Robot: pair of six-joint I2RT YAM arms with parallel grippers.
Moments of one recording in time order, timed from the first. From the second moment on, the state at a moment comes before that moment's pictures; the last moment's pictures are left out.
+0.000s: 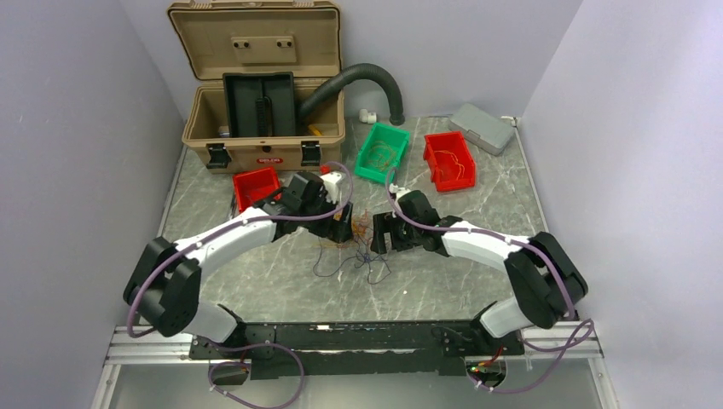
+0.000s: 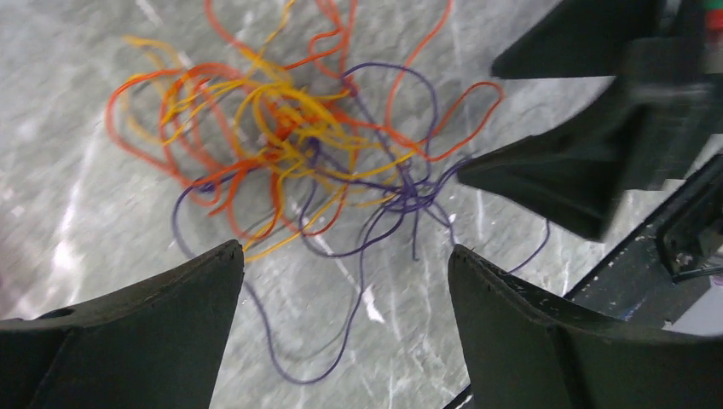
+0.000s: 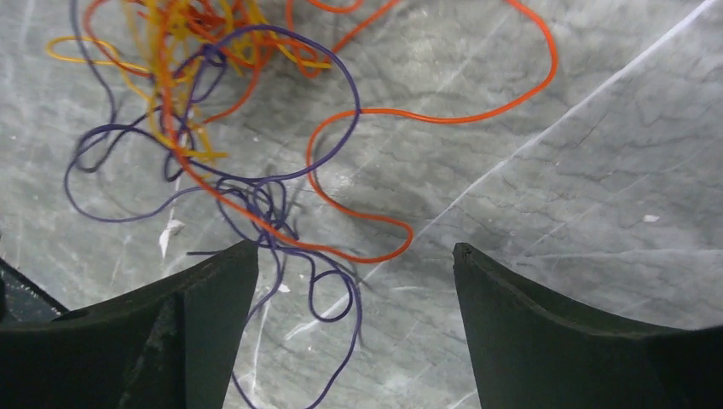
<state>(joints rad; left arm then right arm) -0.62 1.42 0.93 -0.33 0.22 -0.27 0.62 1.44 0.71 -0.10 -0.16 0.39</state>
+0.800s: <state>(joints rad) -0.61 1.44 0.71 0.01 0.16 -0.21 0.61 1.06 0.58 0.02 0.21 0.51</state>
